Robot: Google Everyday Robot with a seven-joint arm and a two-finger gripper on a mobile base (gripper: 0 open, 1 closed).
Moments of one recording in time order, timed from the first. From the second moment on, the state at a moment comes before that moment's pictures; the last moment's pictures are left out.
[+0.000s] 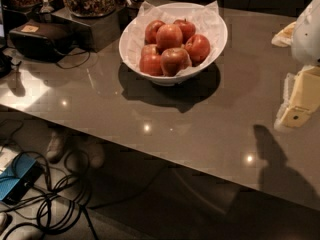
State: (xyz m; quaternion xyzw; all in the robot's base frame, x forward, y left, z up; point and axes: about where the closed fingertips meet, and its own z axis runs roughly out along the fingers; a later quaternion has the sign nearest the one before) arm 0.438 -0.217 0.976 -0.60 0.78 -0.03 0.16
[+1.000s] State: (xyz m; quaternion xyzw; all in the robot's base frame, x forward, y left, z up) arm 0.454 -0.182 0.977 -0.60 0.79 0.02 0.15
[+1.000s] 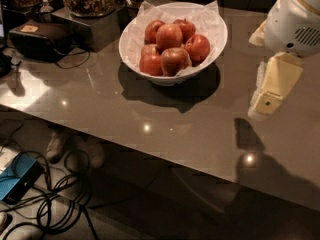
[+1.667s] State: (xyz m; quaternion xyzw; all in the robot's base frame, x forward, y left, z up) arm 0.479 -0.137 0.989 -0.61 0.78 0.04 0.16
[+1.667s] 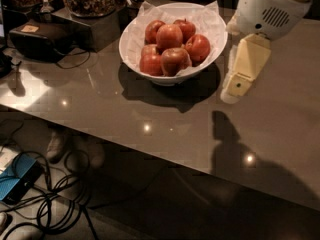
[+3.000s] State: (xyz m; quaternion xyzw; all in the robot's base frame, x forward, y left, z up) arm 0.528 -0.097 1.010 -0.57 0.80 0.05 0.20
